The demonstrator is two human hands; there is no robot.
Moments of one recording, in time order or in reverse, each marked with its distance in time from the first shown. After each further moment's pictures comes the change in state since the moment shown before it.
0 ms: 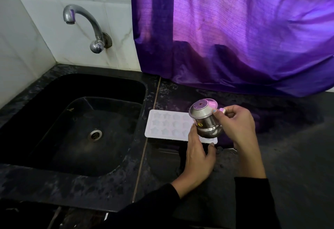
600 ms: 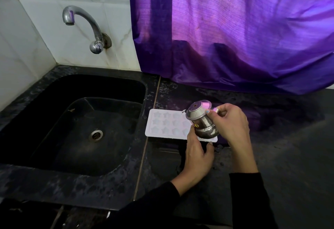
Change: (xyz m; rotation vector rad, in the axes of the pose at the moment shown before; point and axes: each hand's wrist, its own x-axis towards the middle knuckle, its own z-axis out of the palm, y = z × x) left_hand 0.002 -0.003 0.001 0.027 0.014 -0.077; right_hand -0.008 -0.010 0.006 -0.162 -0.045 -0.038
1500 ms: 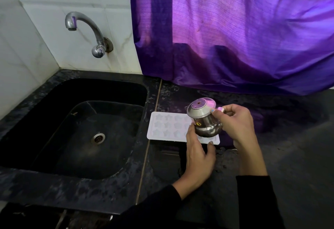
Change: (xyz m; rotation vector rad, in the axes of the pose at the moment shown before) left_hand -0.002 0.005 -0.003 -0.032 0.072 0.076; right_hand 0.010 0.008 -0.001 0.289 -0.007 0.057
